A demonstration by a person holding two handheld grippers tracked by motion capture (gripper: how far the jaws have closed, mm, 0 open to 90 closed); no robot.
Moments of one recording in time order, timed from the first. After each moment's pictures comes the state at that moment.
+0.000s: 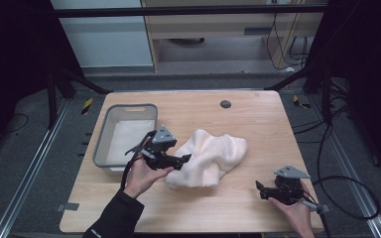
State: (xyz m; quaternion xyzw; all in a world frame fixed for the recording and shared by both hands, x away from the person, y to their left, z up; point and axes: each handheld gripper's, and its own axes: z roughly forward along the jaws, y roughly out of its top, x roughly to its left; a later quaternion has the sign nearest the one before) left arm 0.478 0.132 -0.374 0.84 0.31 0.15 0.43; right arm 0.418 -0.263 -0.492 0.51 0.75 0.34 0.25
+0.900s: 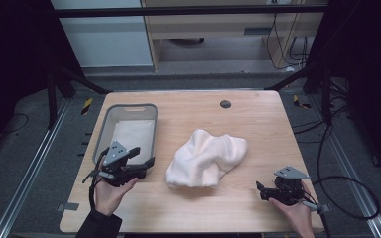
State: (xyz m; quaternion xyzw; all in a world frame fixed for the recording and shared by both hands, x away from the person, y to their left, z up) left arm 0.437 0.222 -0.393 0.76 0.39 0.22 0.48; right arm 0.416 -0.263 -0.493 0.51 0.75 0.34 0.25
